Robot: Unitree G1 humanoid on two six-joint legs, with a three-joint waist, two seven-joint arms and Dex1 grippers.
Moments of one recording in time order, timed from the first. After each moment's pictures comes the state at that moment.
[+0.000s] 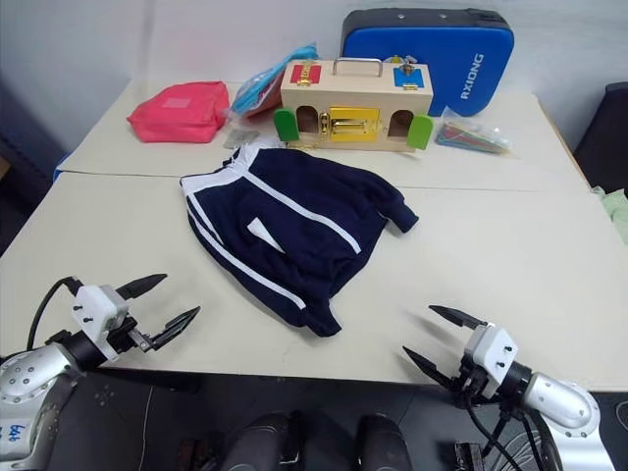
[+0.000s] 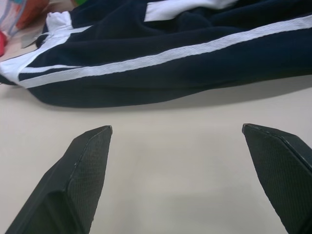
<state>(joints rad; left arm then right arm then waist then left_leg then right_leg) 0.20 0.61 0.35 -0.23 -0.34 0.02 -0.73 0.26 -0.61 -0.19 -0.11 0.35 -0.30 0.94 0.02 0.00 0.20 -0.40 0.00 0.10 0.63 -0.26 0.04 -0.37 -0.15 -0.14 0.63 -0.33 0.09</state>
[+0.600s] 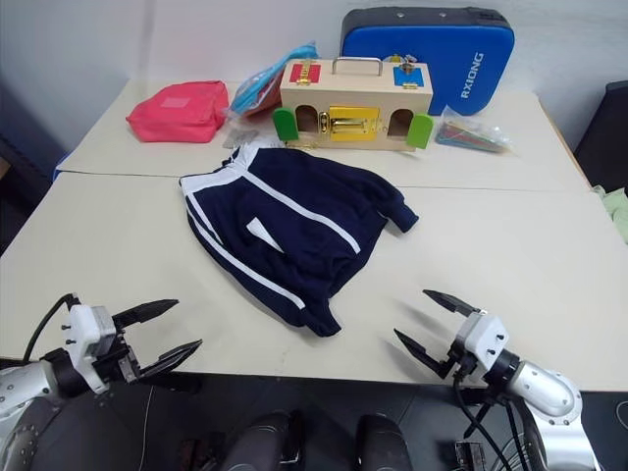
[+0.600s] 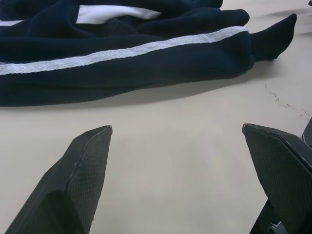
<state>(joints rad) 0.33 0.67 0.39 -0.32 -0.50 0.10 -0.91 0.18 -0.56 -0.13 -0.11 0.35 -0.29 0.89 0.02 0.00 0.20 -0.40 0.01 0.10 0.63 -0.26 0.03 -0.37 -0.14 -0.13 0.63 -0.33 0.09</state>
